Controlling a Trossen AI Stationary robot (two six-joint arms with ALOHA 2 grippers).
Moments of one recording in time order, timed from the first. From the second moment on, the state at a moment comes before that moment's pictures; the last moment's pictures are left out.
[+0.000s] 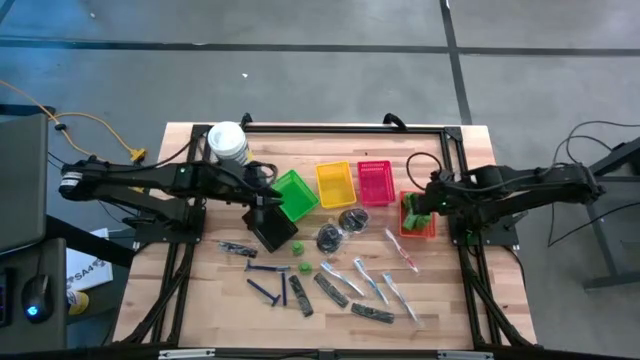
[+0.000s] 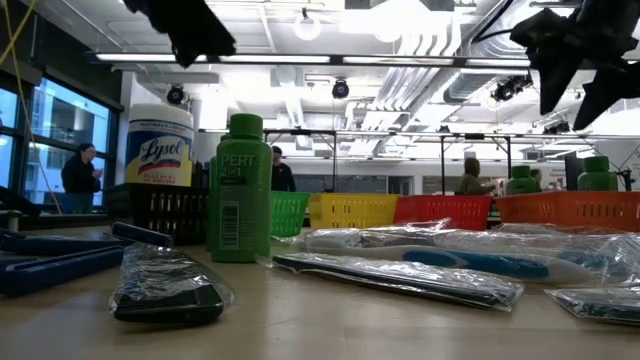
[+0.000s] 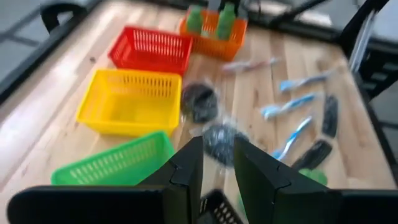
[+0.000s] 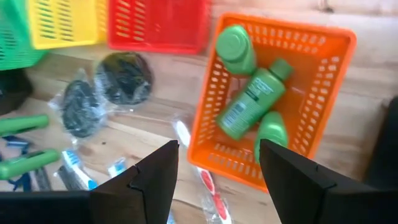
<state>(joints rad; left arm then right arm) 0.00 0.98 0.87 -0.39 -0.07 -0.21 0.07 0.85 0.82 -1.15 0.15 1.49</state>
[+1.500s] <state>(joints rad) -0.26 1.46 0.87 -0.31 -0.09 -0.17 0.07 0.82 0.82 -1.08 0.17 1.22</state>
